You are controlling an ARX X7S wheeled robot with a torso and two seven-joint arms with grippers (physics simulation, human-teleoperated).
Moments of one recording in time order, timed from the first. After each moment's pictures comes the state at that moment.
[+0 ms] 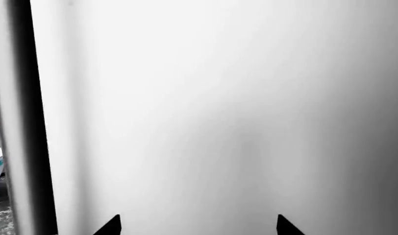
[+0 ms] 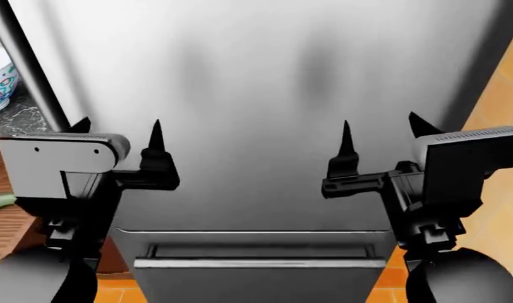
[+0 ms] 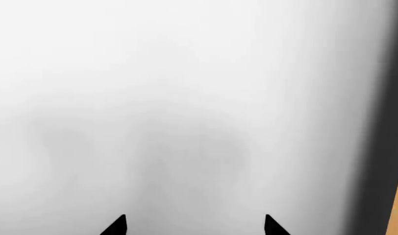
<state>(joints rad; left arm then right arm) -0.45 -0.18 -0.11 0.88 -0.33 -1.13 -0.12 0.45 0.16 -0.03 -0.91 0.10 1.13 0.02</state>
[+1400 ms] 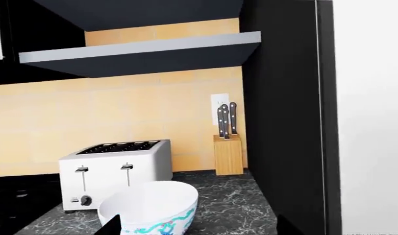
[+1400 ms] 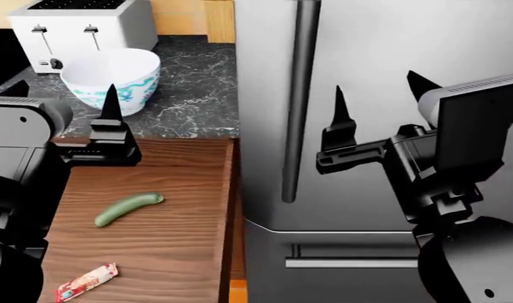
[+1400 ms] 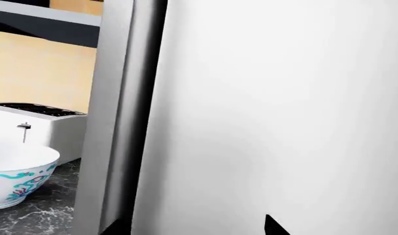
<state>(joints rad) -0.67 -0.29 -0.28 1.03 -0.57 -1.44 -0.22 0.72 0.17 -0.04 -1.01 0.20 1.43 0.02</state>
